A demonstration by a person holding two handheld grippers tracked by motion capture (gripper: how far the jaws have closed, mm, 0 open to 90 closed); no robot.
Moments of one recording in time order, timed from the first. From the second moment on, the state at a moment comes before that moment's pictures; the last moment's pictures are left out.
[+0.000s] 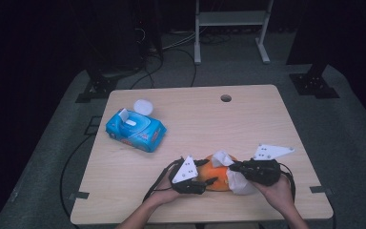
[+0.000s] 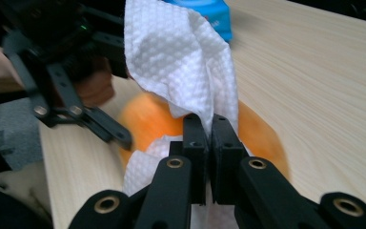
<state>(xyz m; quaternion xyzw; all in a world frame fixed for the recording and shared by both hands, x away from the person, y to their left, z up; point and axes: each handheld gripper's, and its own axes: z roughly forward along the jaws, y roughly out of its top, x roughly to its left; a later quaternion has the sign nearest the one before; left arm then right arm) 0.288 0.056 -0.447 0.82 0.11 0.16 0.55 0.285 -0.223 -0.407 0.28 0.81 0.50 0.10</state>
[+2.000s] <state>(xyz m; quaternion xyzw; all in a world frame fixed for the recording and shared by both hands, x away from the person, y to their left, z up) 0.305 0.064 -0.450 0.81 0.18 0.07 0.55 0.285 -0.237 -0.415 0.30 0.81 0.49 0.08</state>
